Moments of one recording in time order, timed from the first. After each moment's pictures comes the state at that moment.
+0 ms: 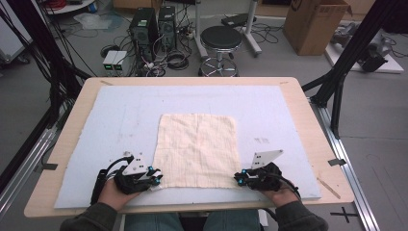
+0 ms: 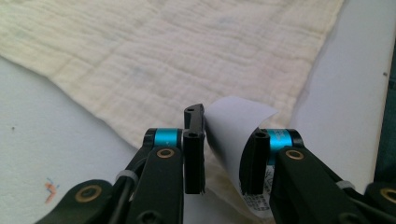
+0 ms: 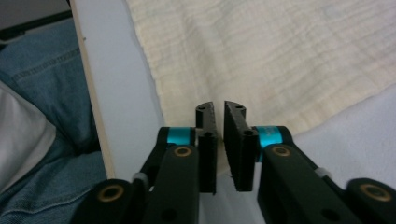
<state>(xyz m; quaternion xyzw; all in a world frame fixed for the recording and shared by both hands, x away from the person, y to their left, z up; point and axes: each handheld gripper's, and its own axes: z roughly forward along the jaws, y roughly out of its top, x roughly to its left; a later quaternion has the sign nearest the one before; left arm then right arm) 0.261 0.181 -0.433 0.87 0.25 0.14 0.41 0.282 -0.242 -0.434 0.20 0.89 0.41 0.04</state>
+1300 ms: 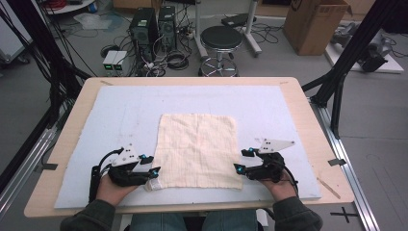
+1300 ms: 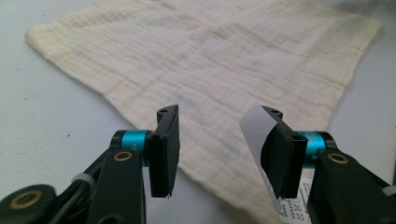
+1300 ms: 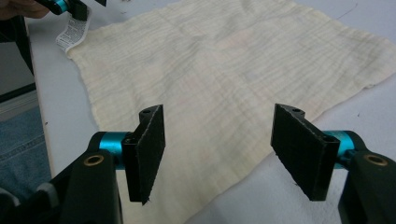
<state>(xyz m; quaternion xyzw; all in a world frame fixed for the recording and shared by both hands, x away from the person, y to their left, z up) 0.272 0.195 -0.424 0.83 0.29 0.15 0.46 0.302 -0.251 -0.420 0.27 0.83 0.48 0.09</state>
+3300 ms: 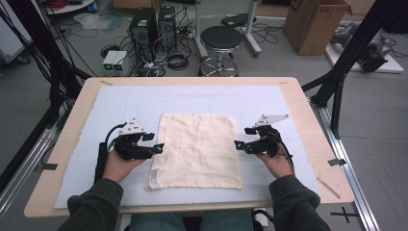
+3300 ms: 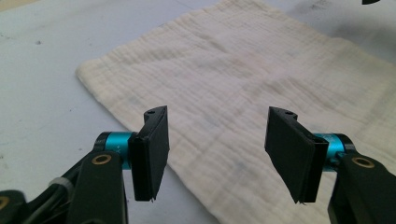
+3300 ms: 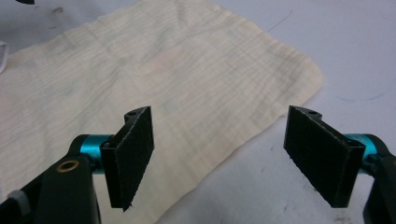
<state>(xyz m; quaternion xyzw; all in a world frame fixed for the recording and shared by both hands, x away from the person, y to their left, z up) 0.341 0.189 -0.399 0.81 0.34 0.14 0.46 0.377 -0.251 -0.405 0.31 0.83 0.44 0.10</state>
